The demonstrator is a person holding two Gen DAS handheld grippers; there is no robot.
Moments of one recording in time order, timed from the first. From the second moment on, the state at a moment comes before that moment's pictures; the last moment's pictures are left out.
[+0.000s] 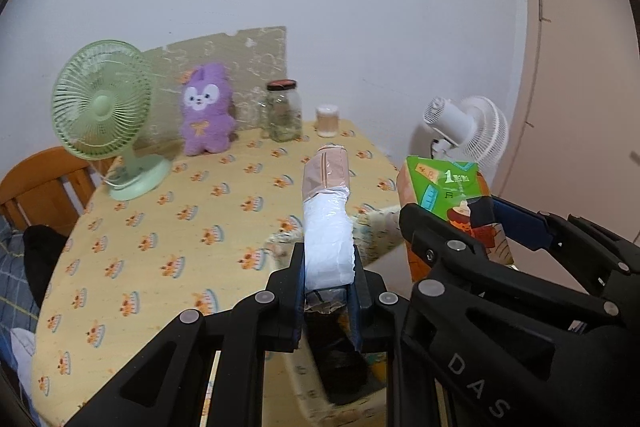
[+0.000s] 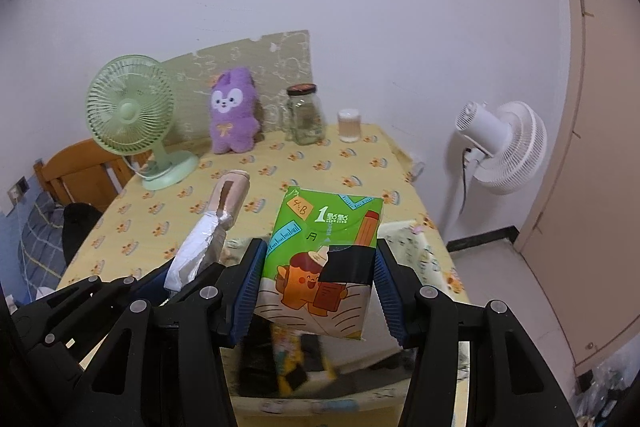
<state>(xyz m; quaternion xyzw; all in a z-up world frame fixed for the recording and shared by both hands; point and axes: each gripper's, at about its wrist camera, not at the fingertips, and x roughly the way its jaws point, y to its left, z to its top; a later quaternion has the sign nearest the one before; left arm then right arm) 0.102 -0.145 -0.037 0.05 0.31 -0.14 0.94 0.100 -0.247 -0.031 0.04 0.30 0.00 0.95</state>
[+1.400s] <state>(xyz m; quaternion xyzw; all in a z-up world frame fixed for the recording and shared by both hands) 0.109 -0.195 -0.082 0.14 0.37 -0.18 0.90 0.110 -0.292 -0.092 0.09 0.36 -0.01 0.93</state>
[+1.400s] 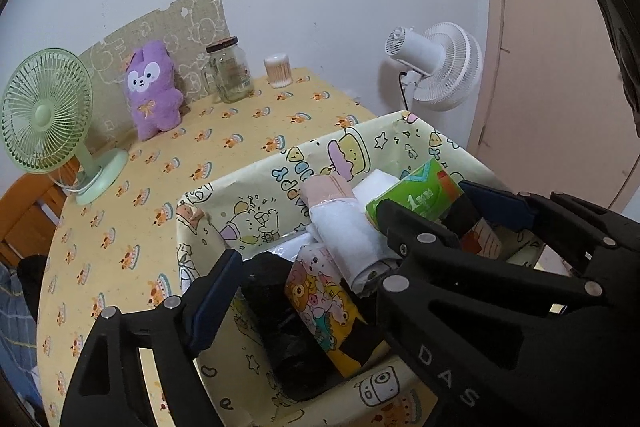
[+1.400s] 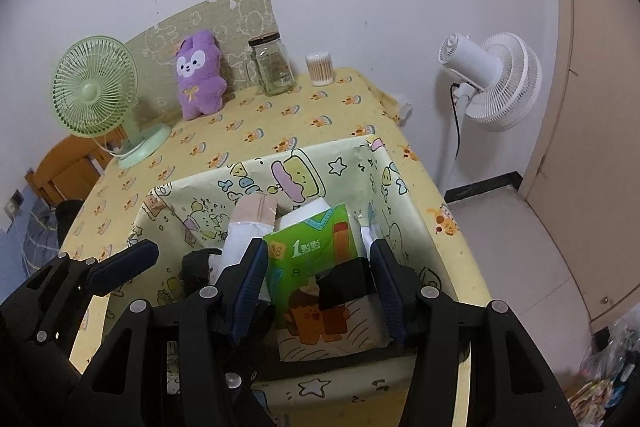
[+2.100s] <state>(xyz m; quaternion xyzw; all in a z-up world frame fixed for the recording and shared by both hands) 0.066 -0.164 -0.048 0.12 0.32 -0.18 0.92 0.056 -0.266 -0.052 0.08 0.31 -0.04 0.95</state>
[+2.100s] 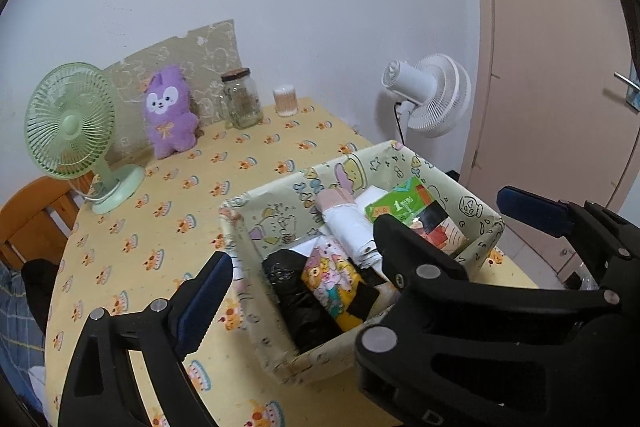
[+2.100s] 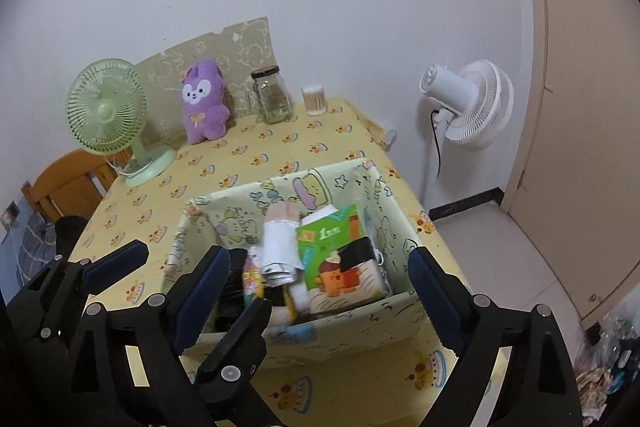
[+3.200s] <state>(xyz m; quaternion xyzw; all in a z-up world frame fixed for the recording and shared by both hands) 0.018 -0.023 0.020 0.03 0.22 -0.07 0.97 0.014 -0.155 0.026 0.01 0.21 0.01 0.98</state>
